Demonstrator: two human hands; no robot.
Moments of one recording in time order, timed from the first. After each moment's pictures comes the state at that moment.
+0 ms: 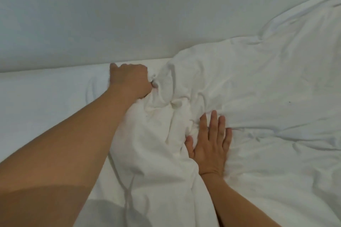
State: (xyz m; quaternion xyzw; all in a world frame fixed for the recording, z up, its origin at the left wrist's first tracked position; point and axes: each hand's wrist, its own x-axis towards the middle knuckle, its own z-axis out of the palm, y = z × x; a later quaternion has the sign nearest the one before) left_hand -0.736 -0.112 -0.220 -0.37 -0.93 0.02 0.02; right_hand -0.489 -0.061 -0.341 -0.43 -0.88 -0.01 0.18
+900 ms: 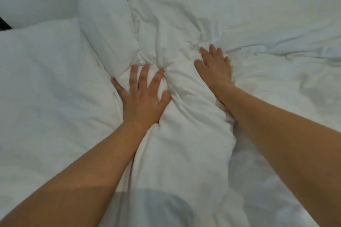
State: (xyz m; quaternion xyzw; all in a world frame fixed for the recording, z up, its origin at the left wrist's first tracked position) left_hand -0.566 -0.265 -0.313 -0.41 -0.91 -0.06 0.01; right_hand -0.483 -0.058 -0.294 -0.40 -0.90 0.14 0.06
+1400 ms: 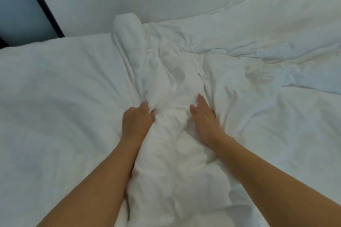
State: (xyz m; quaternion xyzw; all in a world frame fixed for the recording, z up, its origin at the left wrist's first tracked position) left_hand -0.400 -0.417 -0.252 -0.34 -0.94 -0.07 -0.06; right_hand -0.251 -0.268 -0.262 -0.34 -0.88 0.33 0.10
